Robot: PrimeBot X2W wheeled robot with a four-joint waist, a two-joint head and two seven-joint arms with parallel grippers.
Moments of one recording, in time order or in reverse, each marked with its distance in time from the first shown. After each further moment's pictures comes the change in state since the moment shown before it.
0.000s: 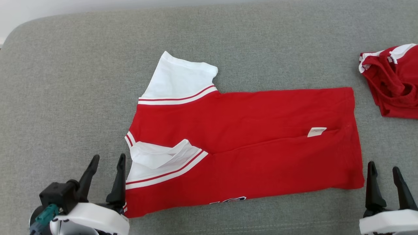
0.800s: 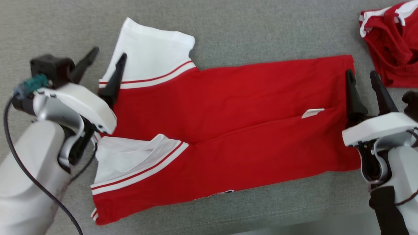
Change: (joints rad) left arm -0.645 0.021 -0.082 0.349 0.009 -0.263 0.177; right arm -0.515 -0.102 0.192 0.210 0.083 0.000 0.052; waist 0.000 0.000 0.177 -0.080
